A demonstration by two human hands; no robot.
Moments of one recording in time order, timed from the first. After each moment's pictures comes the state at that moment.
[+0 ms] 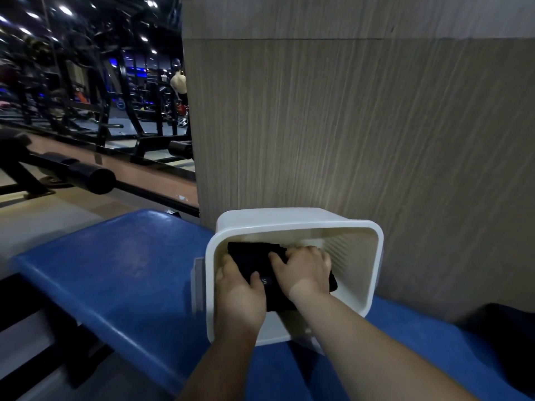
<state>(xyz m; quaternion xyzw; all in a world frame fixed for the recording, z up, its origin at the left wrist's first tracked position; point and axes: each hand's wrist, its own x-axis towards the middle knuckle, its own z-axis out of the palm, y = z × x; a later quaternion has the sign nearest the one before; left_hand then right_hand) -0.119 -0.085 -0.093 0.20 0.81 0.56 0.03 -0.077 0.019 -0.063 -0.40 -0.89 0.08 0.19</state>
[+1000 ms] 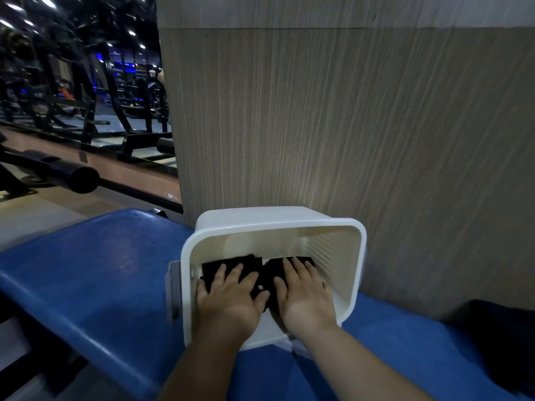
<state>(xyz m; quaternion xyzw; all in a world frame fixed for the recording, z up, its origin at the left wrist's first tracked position) -0.124 -0.071 -0.098 0.38 0.91 0.14 0.04 -0.039 0.038 -0.109 -0.38 -0.91 0.11 0.13</state>
